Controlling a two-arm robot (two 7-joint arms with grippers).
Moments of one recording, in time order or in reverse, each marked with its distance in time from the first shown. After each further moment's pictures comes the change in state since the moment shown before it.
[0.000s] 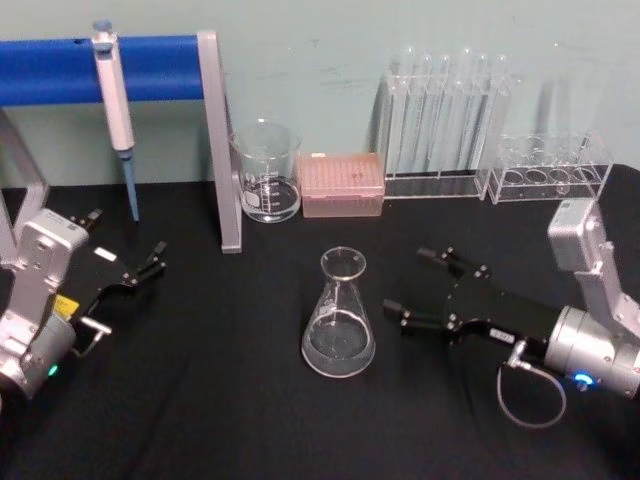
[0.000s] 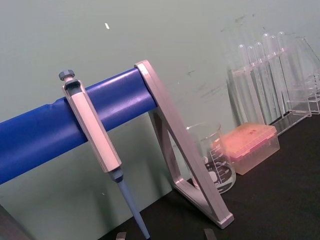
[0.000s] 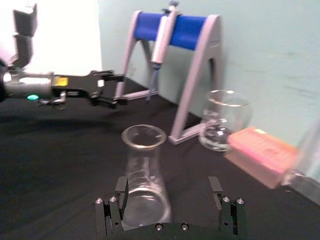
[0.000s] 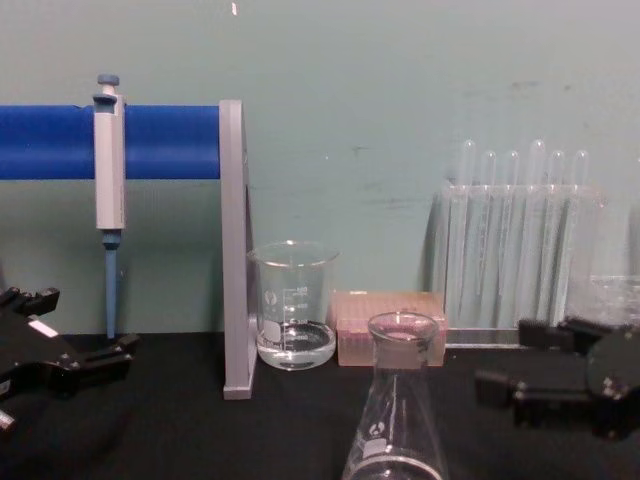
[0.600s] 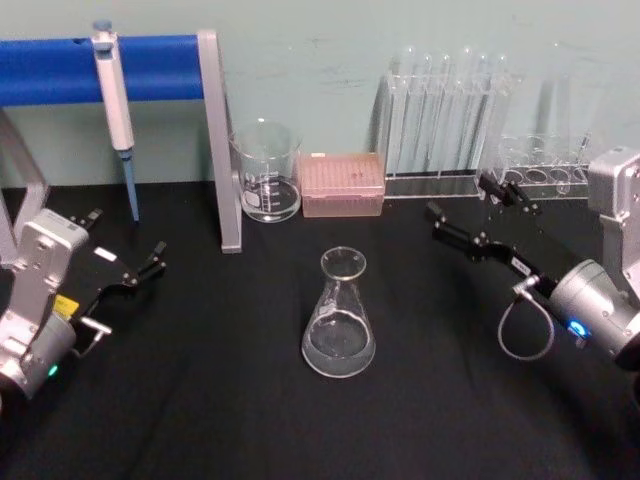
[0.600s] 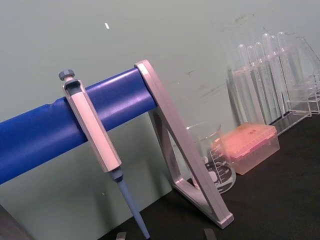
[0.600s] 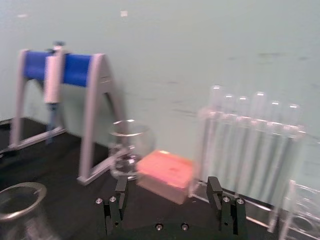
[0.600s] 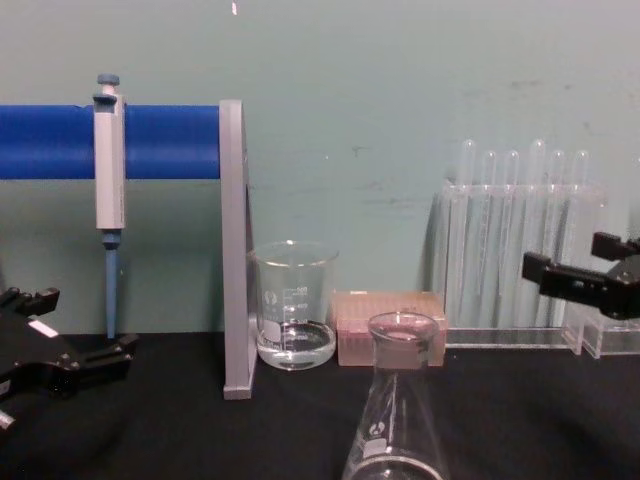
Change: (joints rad) left arm 0.000 0.000 0.000 0.000 0.000 0.000 0.000; right arm -0.009 -0.148 0.130 0.026 -0.055 -0.021 -0.313
